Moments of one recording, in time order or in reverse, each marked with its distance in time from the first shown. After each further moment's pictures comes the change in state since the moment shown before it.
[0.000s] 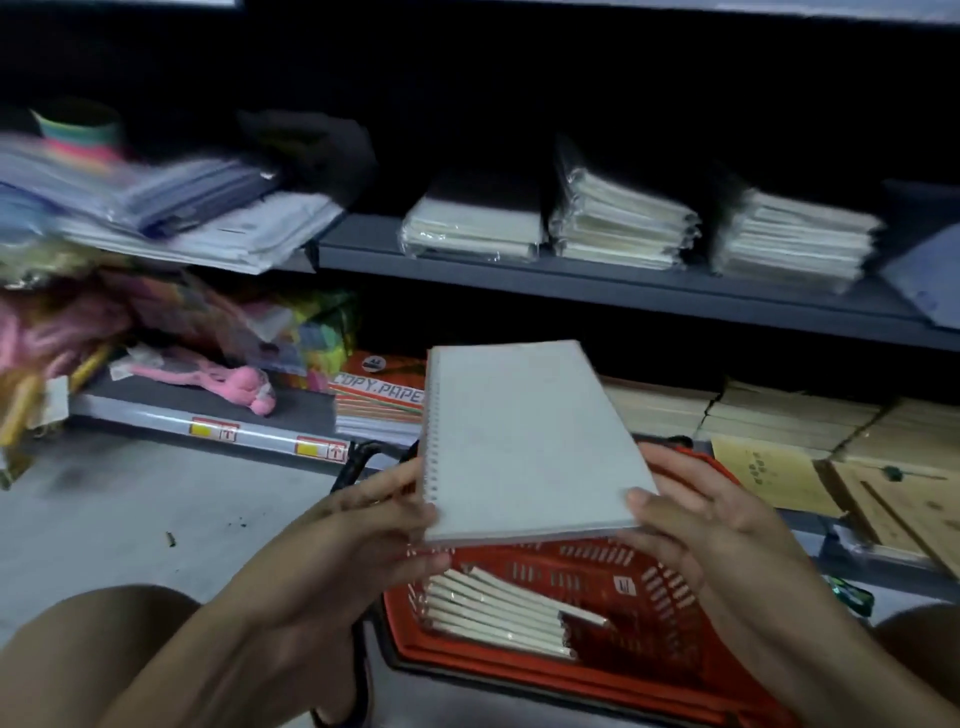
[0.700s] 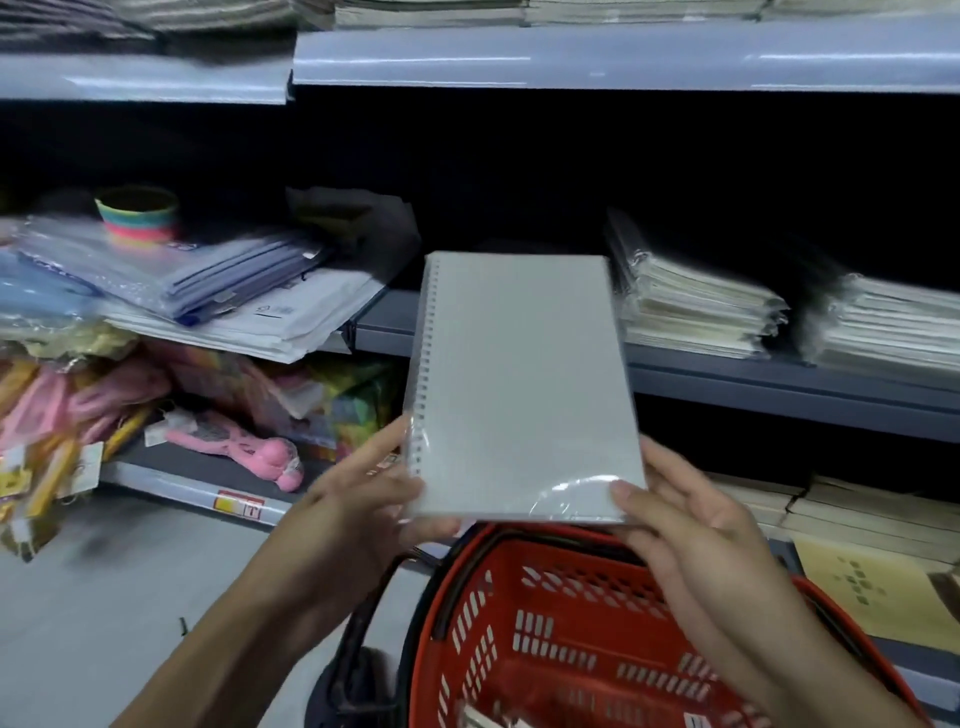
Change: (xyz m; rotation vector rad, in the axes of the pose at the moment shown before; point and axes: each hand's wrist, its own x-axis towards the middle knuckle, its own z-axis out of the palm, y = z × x) left_hand 0.065 0.086 -0.028 0.034 0.073 0.338; right_hand 0.111 -0.026 0.065 0.124 -0.047 -0.129
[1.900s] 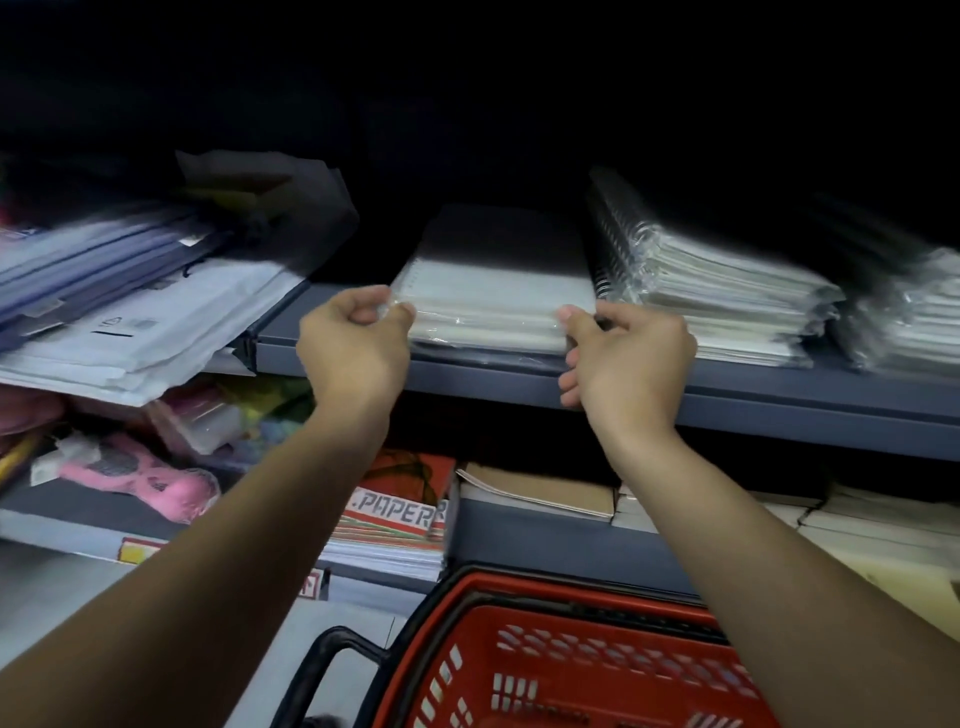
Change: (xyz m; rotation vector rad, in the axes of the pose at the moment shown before) left_hand 0.239 0.018 0.003 0.448 0.761 0.349; right_hand 0.210 -0.022 0.041 -0.450 0.497 -0.407
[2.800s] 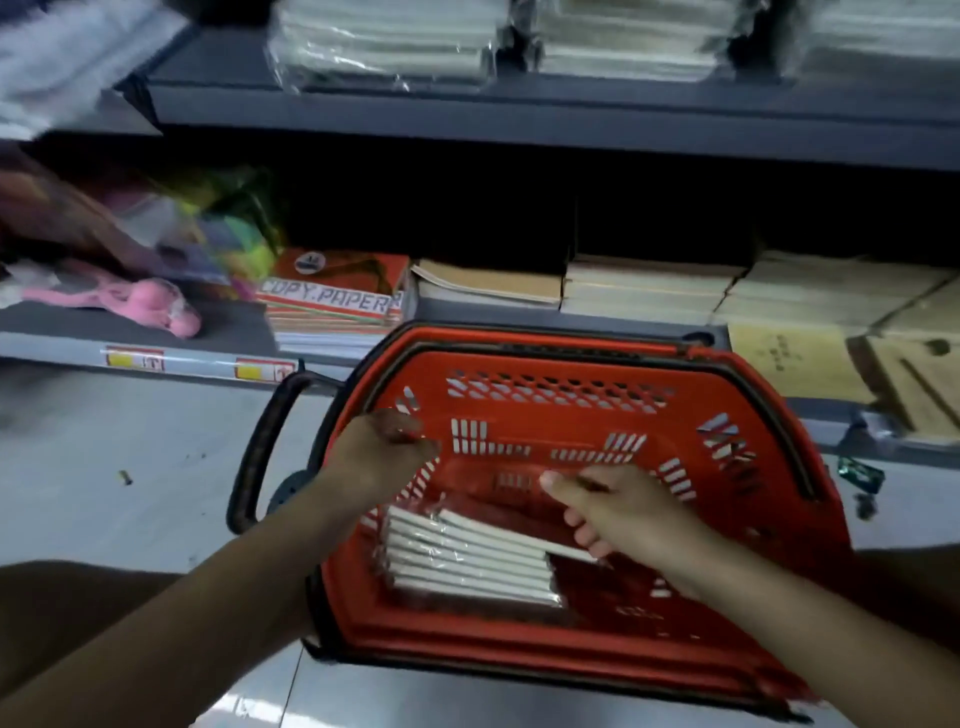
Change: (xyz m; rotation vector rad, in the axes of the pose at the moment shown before) left_hand -0.219 -0.139 -0.080 0.581 -0.613 -0.448; right_hand -0.199 0.146 -0.191 -0.450 -0.767 0.688
